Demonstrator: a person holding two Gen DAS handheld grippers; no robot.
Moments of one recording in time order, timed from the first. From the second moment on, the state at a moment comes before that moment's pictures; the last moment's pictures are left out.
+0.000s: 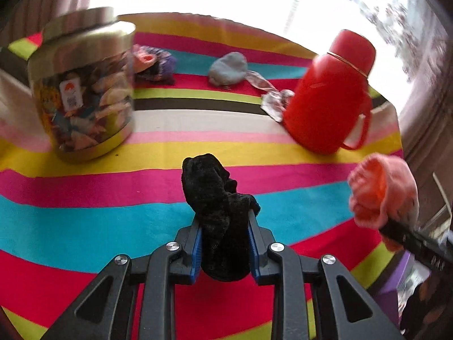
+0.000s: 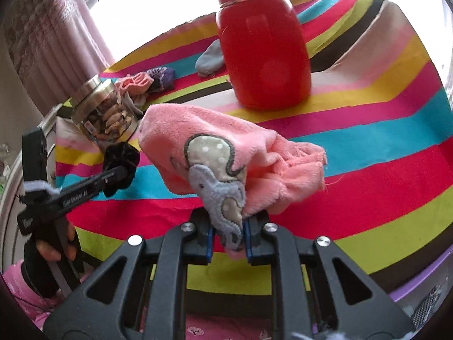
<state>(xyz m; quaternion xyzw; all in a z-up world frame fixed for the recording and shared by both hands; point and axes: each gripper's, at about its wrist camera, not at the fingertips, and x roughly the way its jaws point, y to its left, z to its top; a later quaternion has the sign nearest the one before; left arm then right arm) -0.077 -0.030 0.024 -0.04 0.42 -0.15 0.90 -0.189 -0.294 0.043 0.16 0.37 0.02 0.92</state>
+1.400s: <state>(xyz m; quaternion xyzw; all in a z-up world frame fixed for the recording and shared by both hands) -0.244 -0.243 0.090 0.23 0.31 -0.49 0.78 -0.354 -0.404 0.056 0.07 0.40 -0.14 0.90</state>
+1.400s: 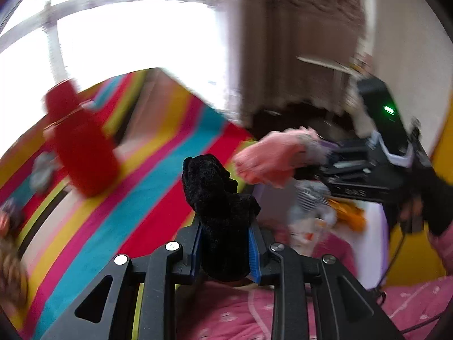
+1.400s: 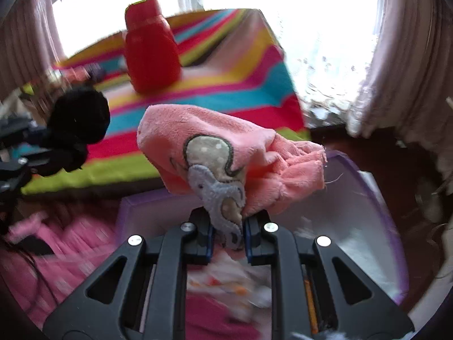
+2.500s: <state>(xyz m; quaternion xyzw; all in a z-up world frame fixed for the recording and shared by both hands) -0.071 -0.067 0.041 0.09 0.35 -0.18 0.91 -0.161 -0.359 0.040 0.02 0.44 -0.11 0.89</state>
